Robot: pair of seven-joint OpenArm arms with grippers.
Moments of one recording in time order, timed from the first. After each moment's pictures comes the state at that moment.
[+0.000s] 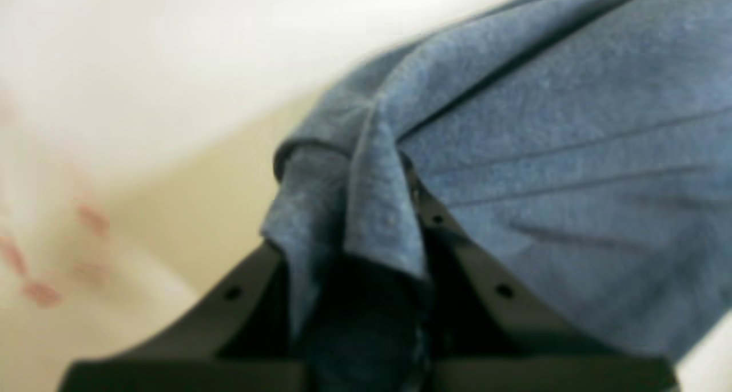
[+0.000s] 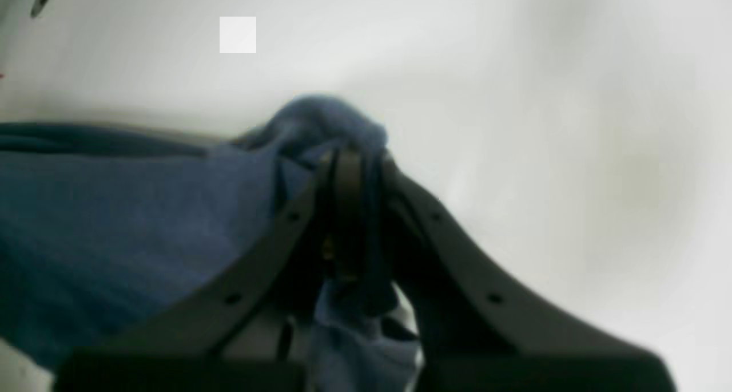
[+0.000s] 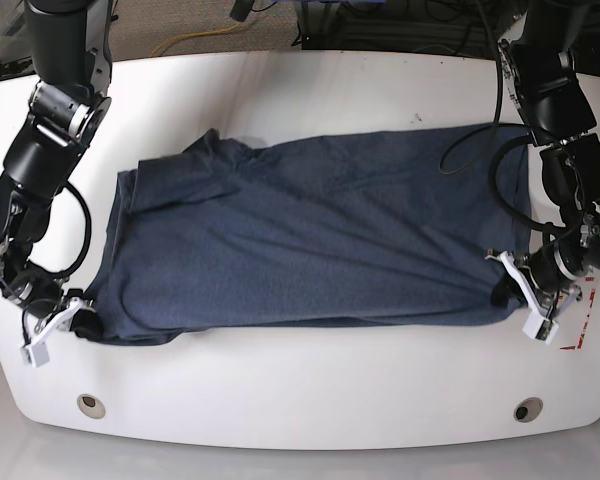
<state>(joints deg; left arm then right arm) -20.7 -18.5 -19.7 83.9 -26.1 -42.9 61.1 36.5 24.7 27.2 57.0 33.8 40.8 -62.5</state>
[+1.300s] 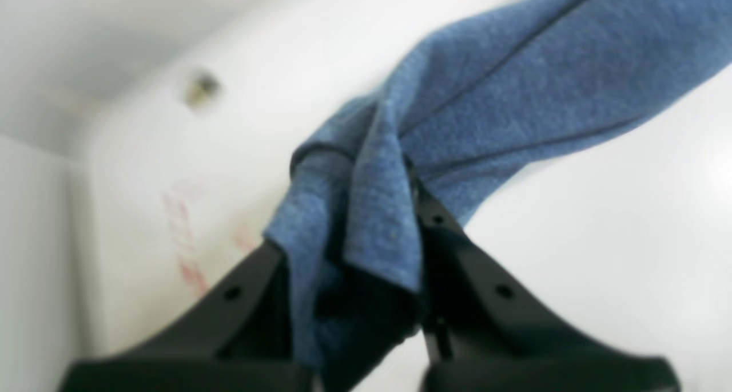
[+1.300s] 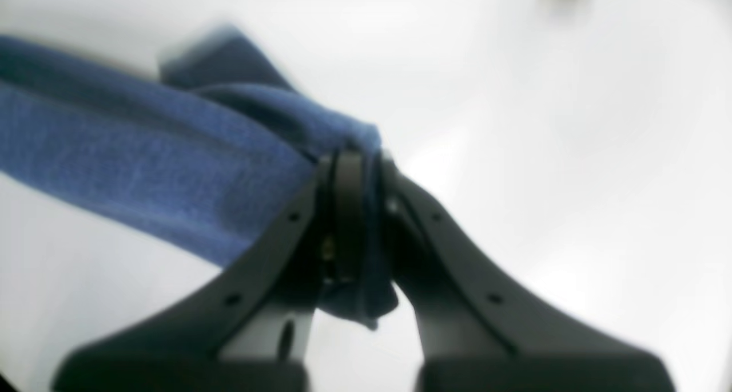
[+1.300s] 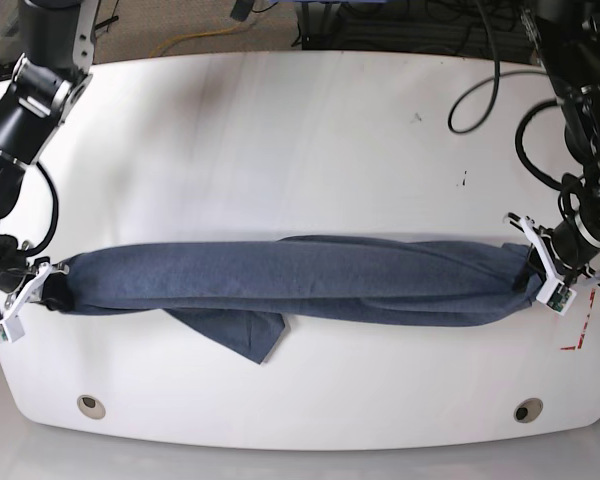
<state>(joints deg) -7.9 -25.7 -19.4 102.1 -26.7 -43.4 55.6 23.4 29.2 30.0 75.4 44.5 41.0 -78.7</state>
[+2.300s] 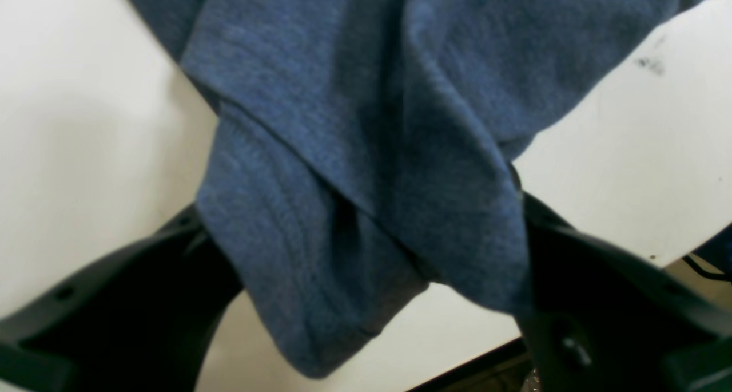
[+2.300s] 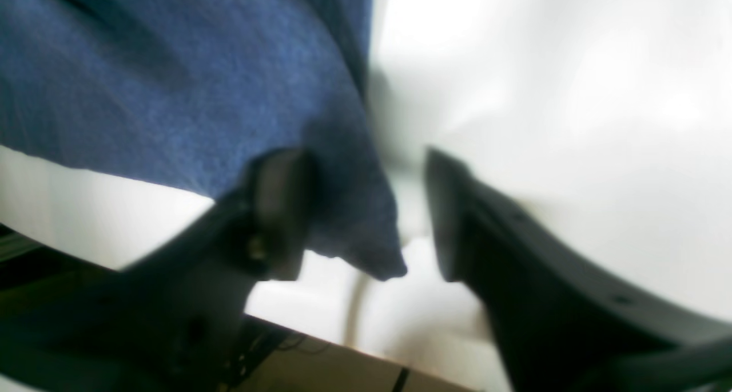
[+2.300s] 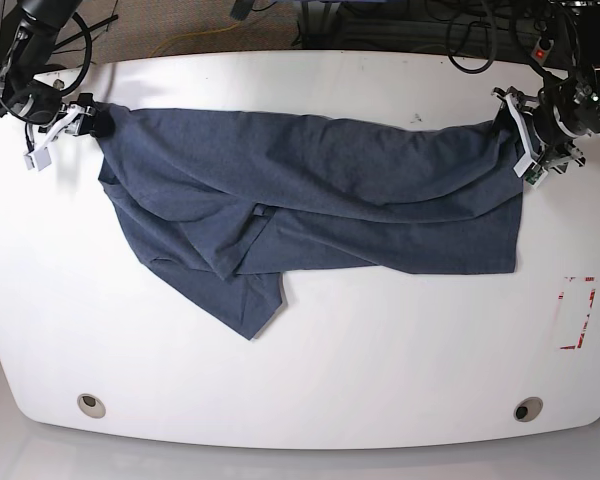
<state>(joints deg) 19.7 -27.3 -20.6 102.0 -26.5 -43.2 55.4 -11.3 23.7 42.2 75.5 54.7 40.9 -78.3</state>
